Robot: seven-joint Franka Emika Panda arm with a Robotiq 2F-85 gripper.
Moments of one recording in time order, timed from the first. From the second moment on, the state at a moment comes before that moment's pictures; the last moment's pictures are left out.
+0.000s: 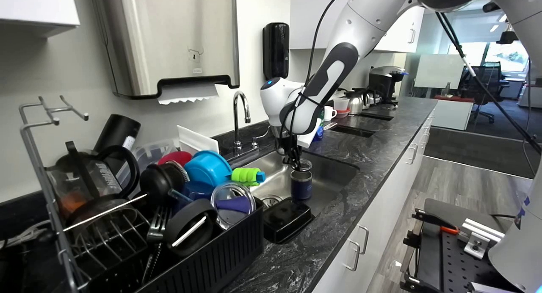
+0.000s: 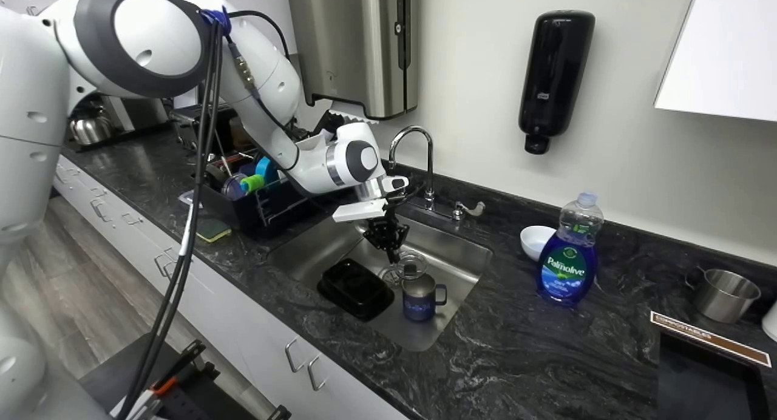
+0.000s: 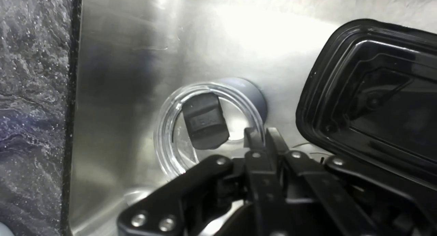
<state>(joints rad) 0.07 0.62 -0.14 -1.88 -0.44 2.37 0.15</state>
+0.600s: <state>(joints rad) 0.07 0.64 -0.15 -1.86 -0.44 2.37 0.15</state>
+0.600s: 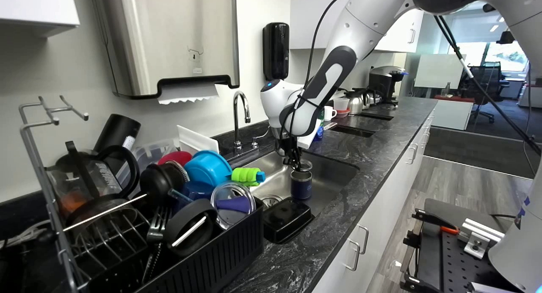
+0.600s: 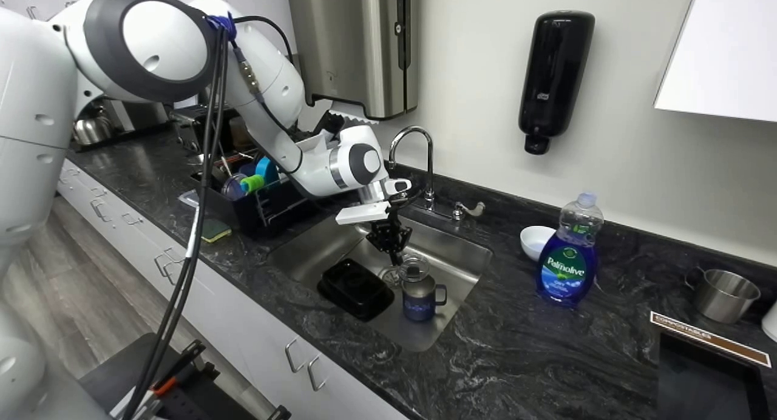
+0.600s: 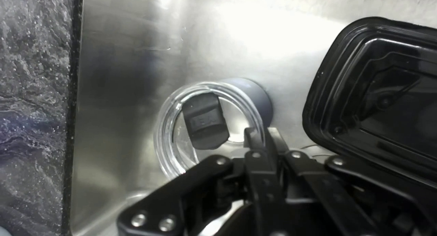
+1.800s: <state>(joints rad) 0.07 0.76 -0.17 -1.76 -0.44 2.37 0.15</state>
